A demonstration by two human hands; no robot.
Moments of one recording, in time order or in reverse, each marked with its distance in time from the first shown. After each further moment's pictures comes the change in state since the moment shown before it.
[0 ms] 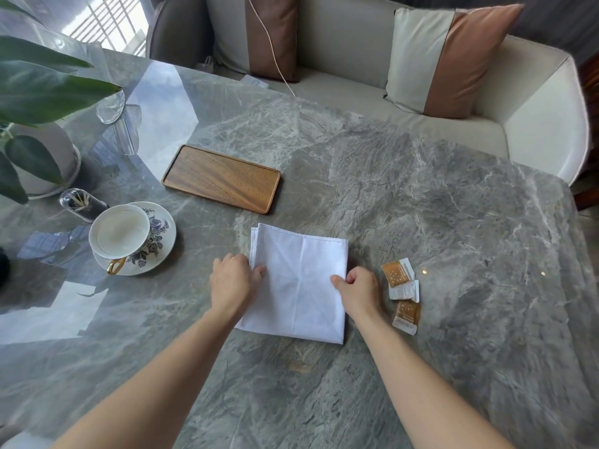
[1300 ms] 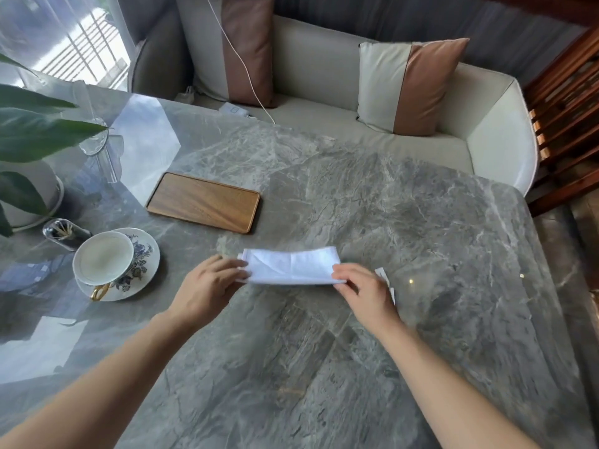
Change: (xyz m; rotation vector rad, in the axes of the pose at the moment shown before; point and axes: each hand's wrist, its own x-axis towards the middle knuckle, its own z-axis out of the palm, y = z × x) left_hand 0.012 -0.018 -0.047 0.040 0.127 0.923; right_hand -0.003 0.005 -0.074 -0.033 -0.003 -0.687
